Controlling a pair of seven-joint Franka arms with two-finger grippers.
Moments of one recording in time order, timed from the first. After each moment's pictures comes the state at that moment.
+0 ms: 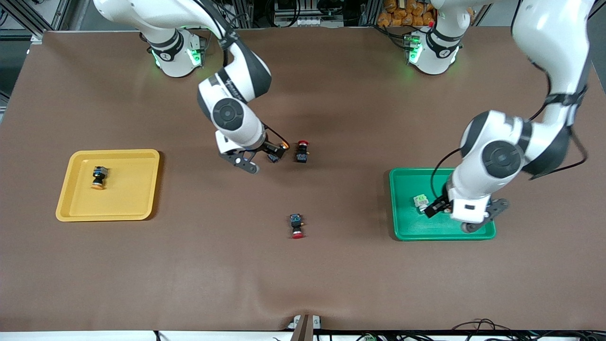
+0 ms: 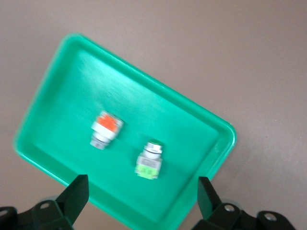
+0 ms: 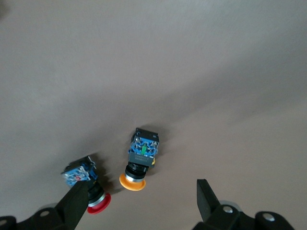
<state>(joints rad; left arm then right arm) 0.19 0.44 -0.48 -1.65 0.35 2.02 -0.91 0.66 0.40 0.02 -1.91 0.22 2.20 1.03</state>
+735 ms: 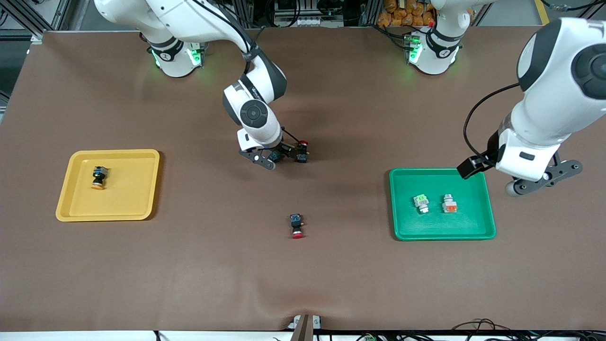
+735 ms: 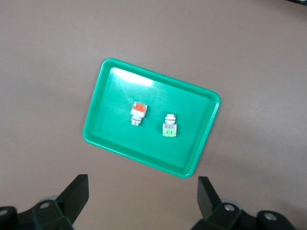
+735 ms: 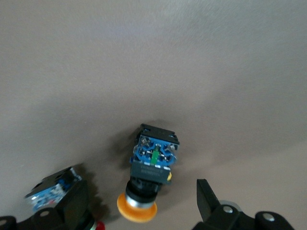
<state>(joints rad) 0.21 0.26 -0.53 -1.43 0.24 1.66 -0.61 0.74 0.54 0.01 -1.94 0.21 2.39 1.10</state>
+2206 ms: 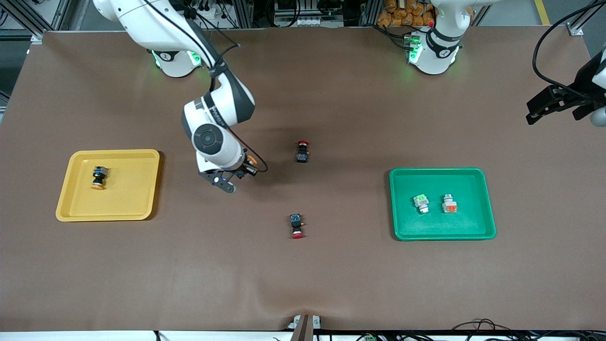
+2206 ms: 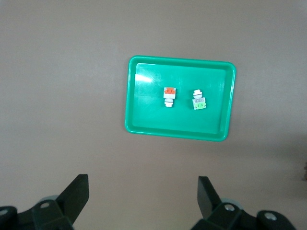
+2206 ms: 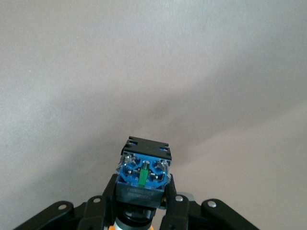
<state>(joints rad) 0.09 -0.03 -0.15 -1.54 0.05 1.55 -0.14 0.56 0.47 -0.05 -1.90 0.16 2.24 0.93</state>
